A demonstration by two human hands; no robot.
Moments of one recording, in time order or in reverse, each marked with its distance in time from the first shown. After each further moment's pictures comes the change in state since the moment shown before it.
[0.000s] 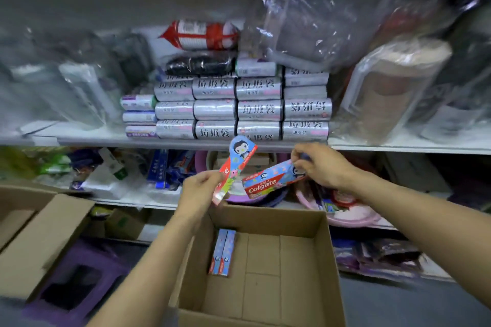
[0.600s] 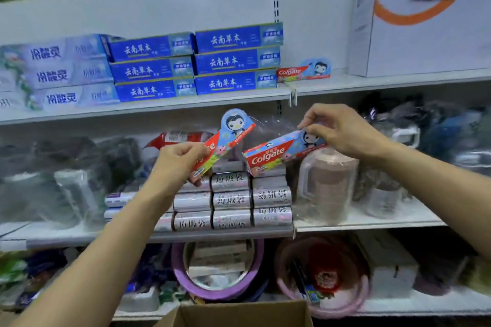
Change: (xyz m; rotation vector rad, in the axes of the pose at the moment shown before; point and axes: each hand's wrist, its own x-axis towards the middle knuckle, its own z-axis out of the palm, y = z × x) left_hand -0.035 0.232 0.003 0.044 -0.094 0.561; right_hand -0.024 -0.044 -0.247 0.063 0.511 -0.241
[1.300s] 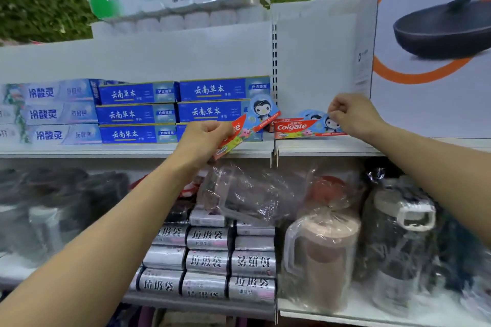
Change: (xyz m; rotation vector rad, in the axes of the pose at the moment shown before) left_hand 0.110 0.098 0.092 0.098 0.082 0.126; right_hand 0.155 0.117 -0.088 -0.156 0.240 0.153
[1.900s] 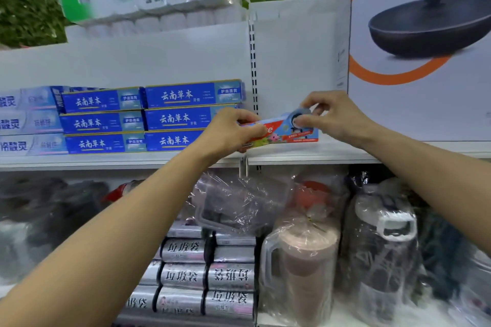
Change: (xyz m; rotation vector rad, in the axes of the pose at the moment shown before) left_hand 0.049 0.033 0.088 0.199 -0.175 0.228; right_hand -0.010 0.002 -0.025 0.324 -0.167 -0.207
